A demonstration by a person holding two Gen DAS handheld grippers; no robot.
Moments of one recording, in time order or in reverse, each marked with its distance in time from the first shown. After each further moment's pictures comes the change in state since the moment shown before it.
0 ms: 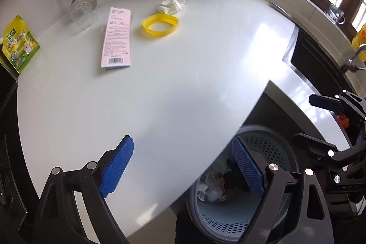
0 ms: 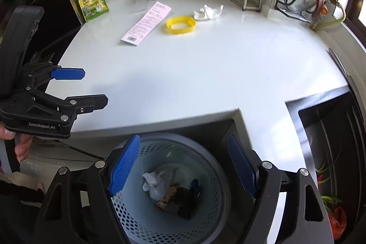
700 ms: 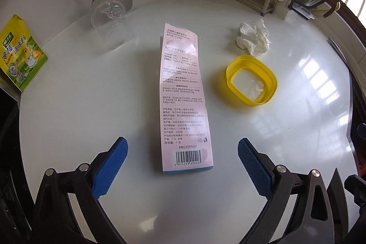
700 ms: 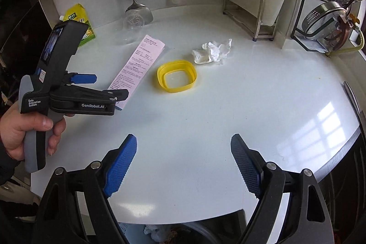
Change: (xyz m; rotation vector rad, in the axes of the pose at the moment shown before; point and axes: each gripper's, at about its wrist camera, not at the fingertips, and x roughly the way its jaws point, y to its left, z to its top) left arm 0.097 0.108 0.115 -0.125 0.021 0.114; right arm 0.065 -0.011 0.125 0.016 -0.037 -0.002
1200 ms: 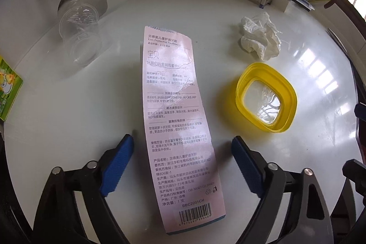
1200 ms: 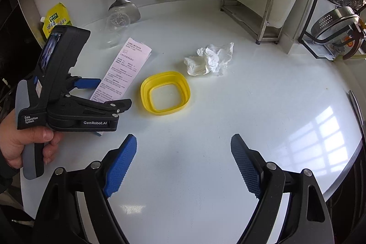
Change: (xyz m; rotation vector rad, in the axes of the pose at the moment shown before) left arm 0.040 -0.001 0.030 0.111 0.006 -0.066; right arm 0.054 -0.009 0.044 0.000 0.031 -0.043
